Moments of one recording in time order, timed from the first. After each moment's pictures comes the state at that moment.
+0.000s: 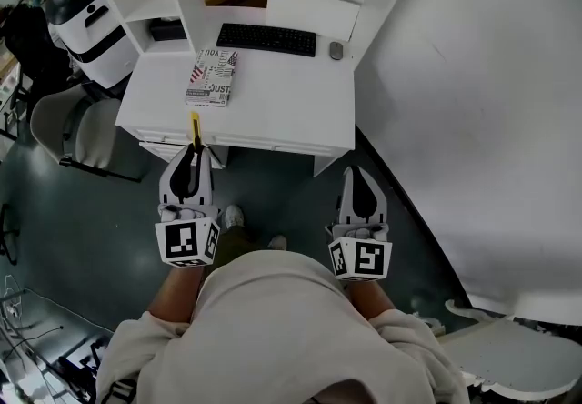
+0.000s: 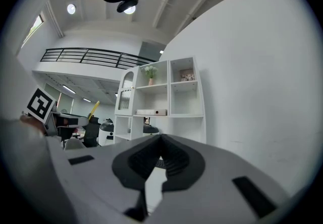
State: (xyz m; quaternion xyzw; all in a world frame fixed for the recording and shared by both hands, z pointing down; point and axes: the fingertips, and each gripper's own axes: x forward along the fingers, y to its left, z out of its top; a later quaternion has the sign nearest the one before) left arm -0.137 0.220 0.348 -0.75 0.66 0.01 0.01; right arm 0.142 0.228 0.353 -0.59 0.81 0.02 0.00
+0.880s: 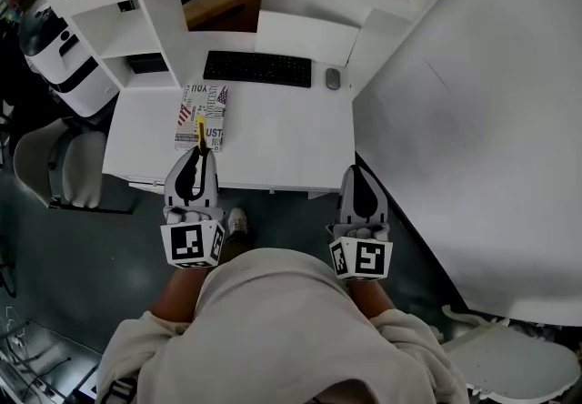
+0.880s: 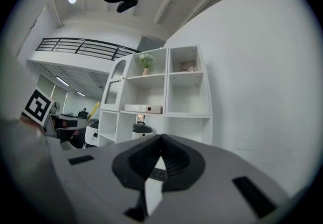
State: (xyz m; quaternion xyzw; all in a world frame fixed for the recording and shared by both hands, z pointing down) left arm -0.164 0.040 0.366 -0.77 0.63 0.03 0.00; right arm 0.105 0.063 0.353 -0.61 0.79 0.04 -0.02
